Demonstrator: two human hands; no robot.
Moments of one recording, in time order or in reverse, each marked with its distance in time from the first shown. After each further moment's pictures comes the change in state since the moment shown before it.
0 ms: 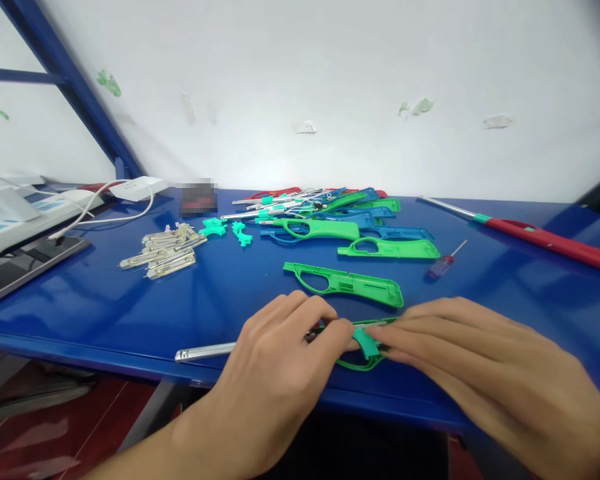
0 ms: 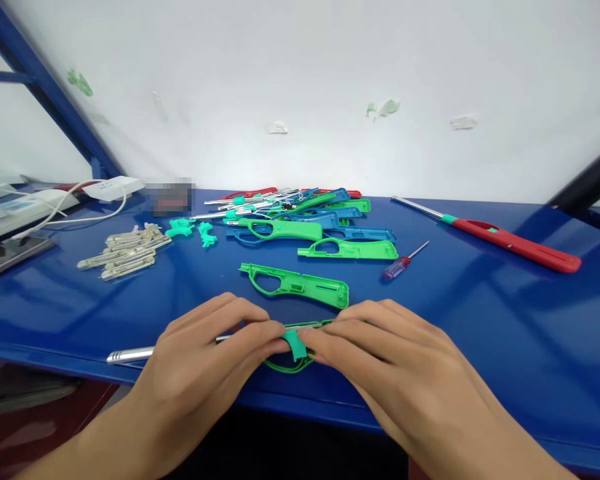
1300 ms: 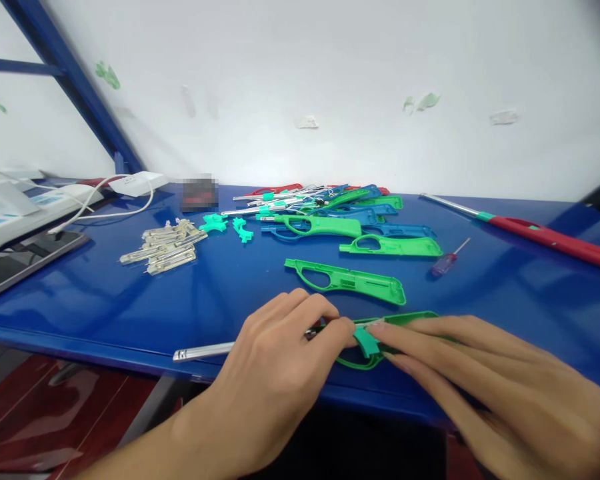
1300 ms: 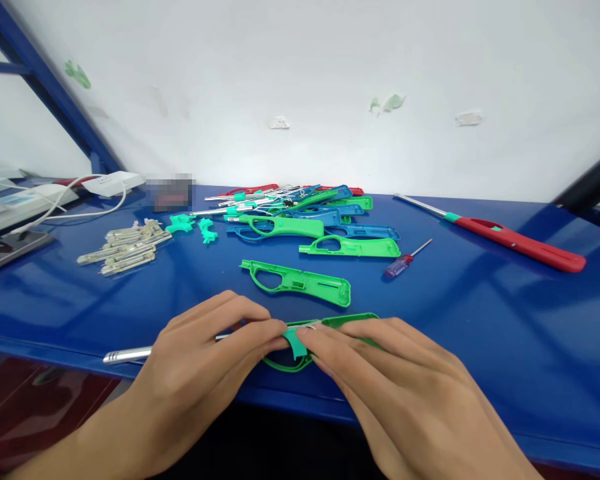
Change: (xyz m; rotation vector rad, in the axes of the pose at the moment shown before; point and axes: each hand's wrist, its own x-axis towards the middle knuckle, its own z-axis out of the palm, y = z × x) left_hand -0.005 -0.003 -0.002 -0.051 -0.044 -0.014; right_hand -0.028 -0.016 0.010 0.006 0.050 0.141
